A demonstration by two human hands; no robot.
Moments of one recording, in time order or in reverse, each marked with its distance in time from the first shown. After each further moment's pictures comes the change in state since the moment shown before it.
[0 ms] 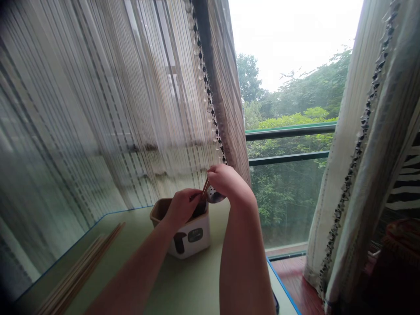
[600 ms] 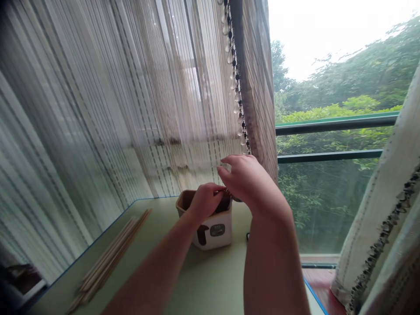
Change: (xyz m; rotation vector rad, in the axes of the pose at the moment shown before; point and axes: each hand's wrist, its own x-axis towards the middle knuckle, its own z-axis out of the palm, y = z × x) left_hand -0.002 0.002 -0.003 0.074 0.000 0.022; right_hand -0.017 -0.046 0.001 -0.246 0.164 -0.227
